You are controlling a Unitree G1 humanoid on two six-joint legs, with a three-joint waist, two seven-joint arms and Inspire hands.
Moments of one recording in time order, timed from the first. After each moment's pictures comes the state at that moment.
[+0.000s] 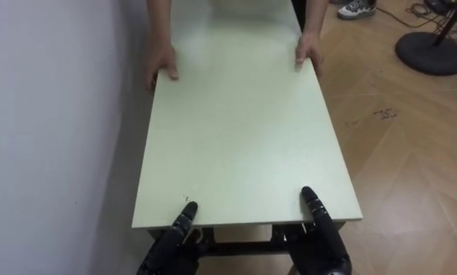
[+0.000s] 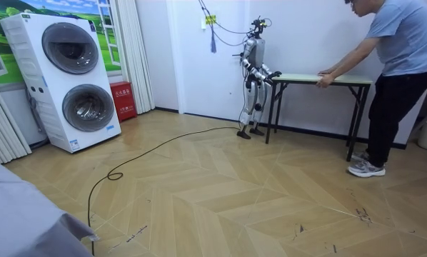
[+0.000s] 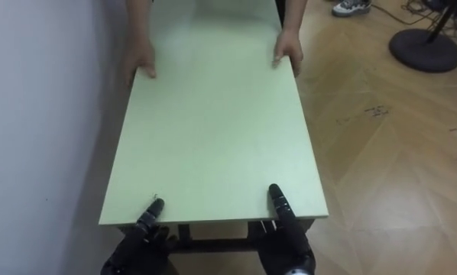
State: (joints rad) left arm 0.32 0.22 -0.38 0.32 -1.17 -0.06 -0.10; right arm 0.29 -0.20 0.34 0.32 1.49 -0.13 0.12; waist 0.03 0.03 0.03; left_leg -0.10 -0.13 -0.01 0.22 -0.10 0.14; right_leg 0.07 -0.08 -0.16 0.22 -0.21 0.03
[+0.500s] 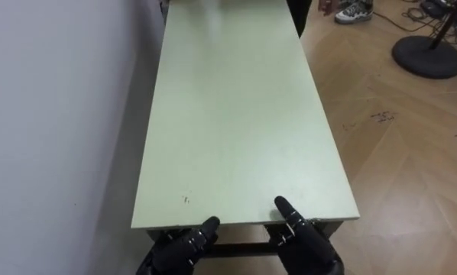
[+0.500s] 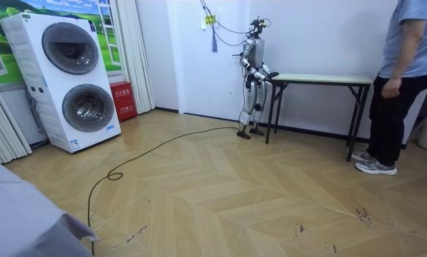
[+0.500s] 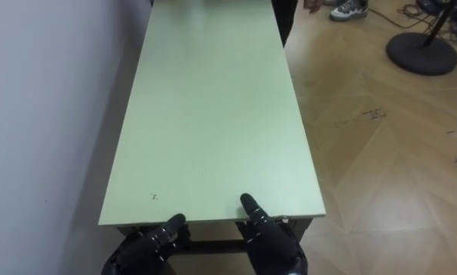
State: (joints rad) left arm 0.27 0.22 -0.36 0.40 -1.01 -0.05 -0.13; right arm 0.29 -0.22 0.36 0.35 1.35 -0.06 0.22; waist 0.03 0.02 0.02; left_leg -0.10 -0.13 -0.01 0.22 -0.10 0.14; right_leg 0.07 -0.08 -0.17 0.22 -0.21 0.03
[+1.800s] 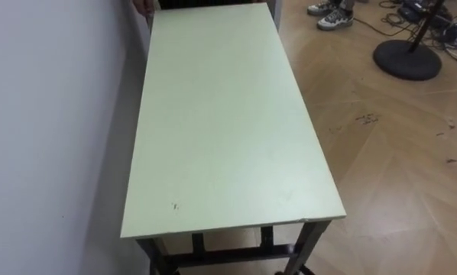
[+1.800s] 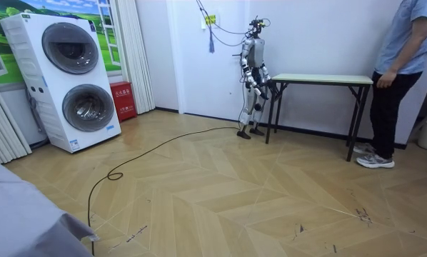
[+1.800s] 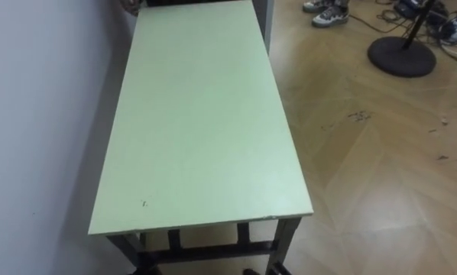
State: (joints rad) left arm 0.22 0.22 -0.32 0.81 -0.81 -0.02 -0.18; right arm 0.23 -0.26 0.26 0.88 1.02 0.00 0.31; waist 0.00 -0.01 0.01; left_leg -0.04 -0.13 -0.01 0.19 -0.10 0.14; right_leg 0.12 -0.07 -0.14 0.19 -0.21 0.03
